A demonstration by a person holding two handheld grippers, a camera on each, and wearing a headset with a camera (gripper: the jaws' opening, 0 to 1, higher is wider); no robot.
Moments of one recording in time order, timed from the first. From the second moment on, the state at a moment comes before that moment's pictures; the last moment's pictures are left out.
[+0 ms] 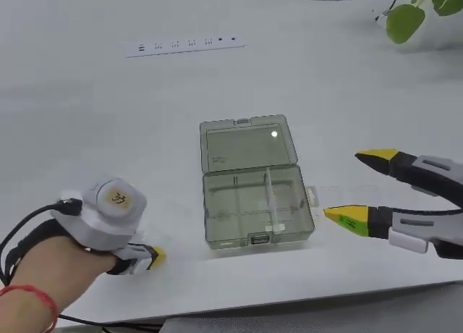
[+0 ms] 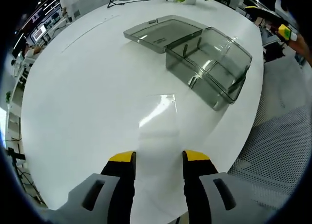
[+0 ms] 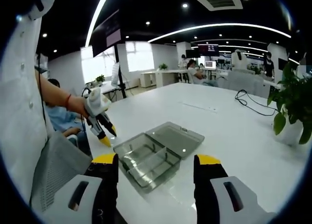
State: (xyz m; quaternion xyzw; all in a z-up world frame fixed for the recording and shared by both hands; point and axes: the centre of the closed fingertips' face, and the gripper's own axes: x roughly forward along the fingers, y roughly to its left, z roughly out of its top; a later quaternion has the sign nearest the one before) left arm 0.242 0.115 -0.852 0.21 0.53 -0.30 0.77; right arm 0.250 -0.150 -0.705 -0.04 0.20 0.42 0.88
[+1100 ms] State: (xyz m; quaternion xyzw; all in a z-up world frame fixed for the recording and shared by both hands) left arm 0.242 0.117 -0.851 0.21 0.57 -0.31 0.73; right arm 0.237 -0.156 -0.721 -0.07 0.22 0.42 0.88
